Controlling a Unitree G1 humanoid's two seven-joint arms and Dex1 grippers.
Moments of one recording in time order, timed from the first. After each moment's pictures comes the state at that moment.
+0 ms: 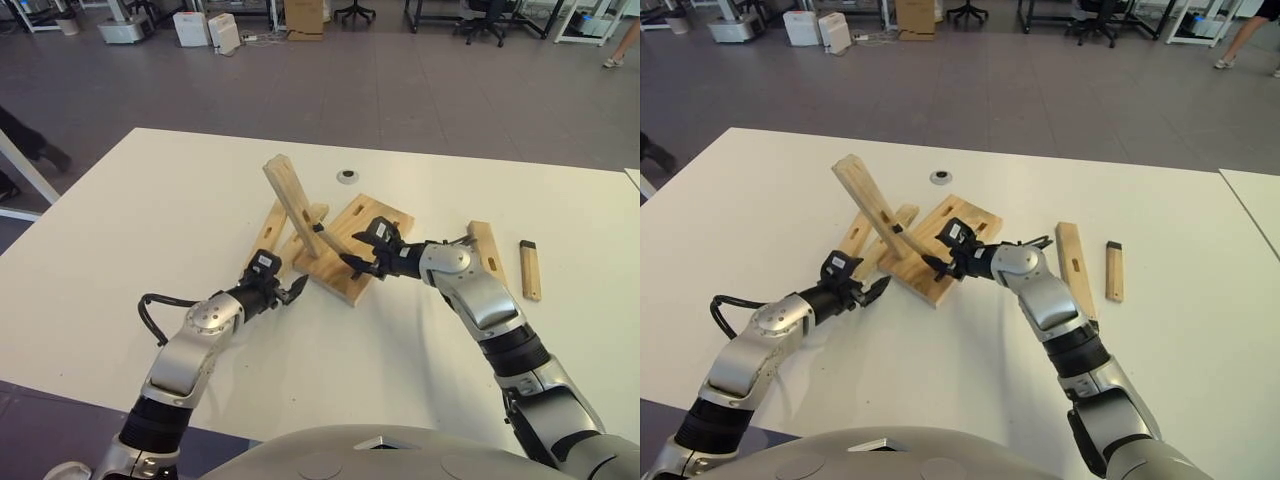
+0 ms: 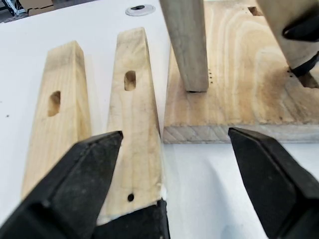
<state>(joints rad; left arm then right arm) 0.06 0.41 -0.19 -0.33 -0.22 0.56 -0.35 -0.35 -0.34 0.34 -0.05 0.10 0.53 0.69</state>
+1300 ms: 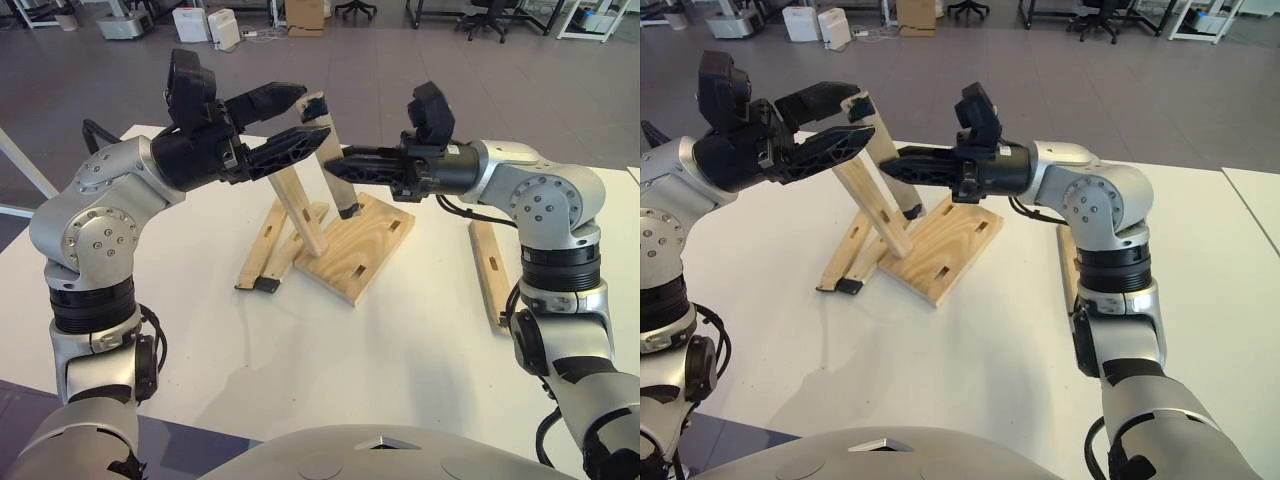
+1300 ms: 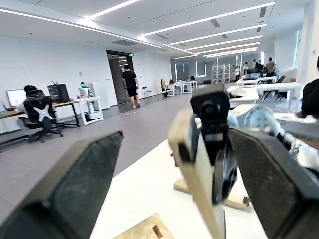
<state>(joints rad) -0.62 0.56 0.20 -0.32 -0.95 0.78 -0.78 -0.79 -0.42 0.04 -0.09 0.79 0.93 1.04</state>
